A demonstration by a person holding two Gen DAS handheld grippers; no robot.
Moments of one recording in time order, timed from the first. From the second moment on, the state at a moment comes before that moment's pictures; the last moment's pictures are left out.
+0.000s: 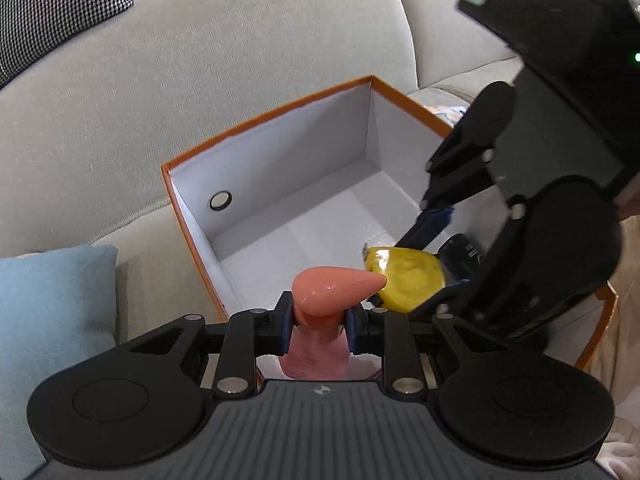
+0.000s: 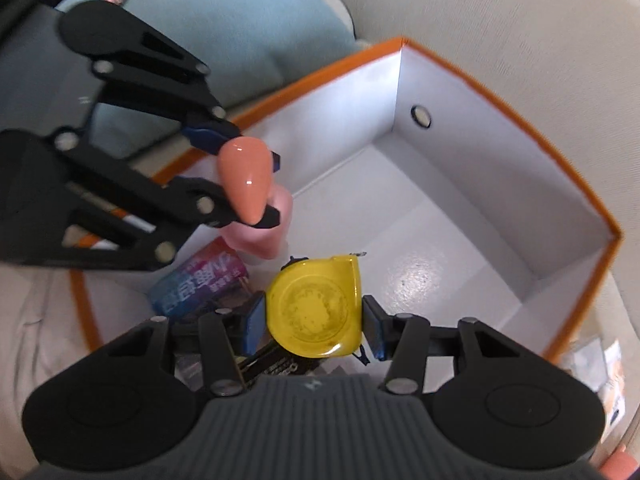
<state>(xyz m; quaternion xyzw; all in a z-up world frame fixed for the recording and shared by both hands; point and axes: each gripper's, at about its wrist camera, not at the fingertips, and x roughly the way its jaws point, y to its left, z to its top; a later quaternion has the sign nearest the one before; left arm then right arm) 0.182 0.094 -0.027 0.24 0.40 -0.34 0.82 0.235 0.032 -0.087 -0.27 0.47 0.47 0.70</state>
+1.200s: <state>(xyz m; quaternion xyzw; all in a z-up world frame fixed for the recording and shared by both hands) 0.176 0.143 0.002 0.17 0.38 -0.31 0.85 0.242 0.059 -0.118 -0.31 0.48 0.45 0.68</state>
